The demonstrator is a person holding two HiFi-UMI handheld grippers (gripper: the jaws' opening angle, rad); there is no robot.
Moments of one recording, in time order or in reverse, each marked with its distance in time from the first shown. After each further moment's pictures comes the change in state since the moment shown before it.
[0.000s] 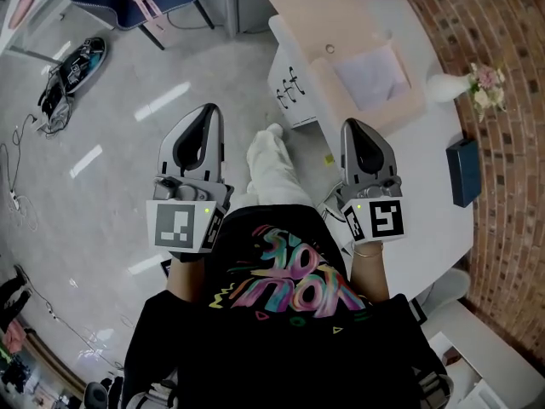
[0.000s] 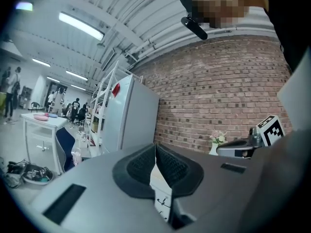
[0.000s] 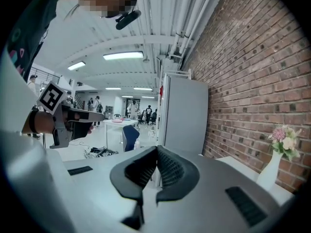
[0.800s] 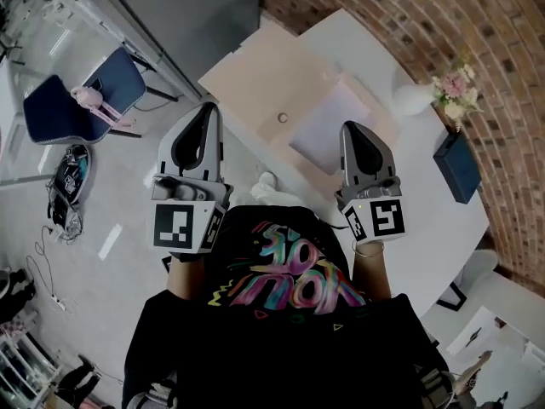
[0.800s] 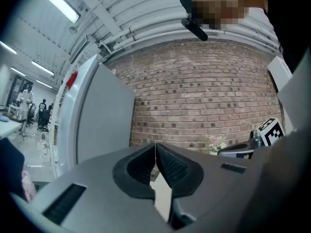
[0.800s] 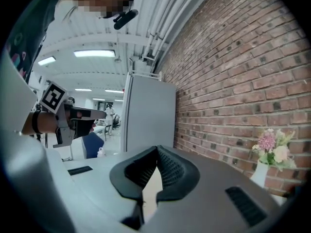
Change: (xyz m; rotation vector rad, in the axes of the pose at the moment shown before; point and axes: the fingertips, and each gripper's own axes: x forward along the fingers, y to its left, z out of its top) left arm 0.292 -0.045 0.073 0.089 -0.050 -0.340; right arm 0.107 -0.210 0.039 0.088 -0.051 -0.305
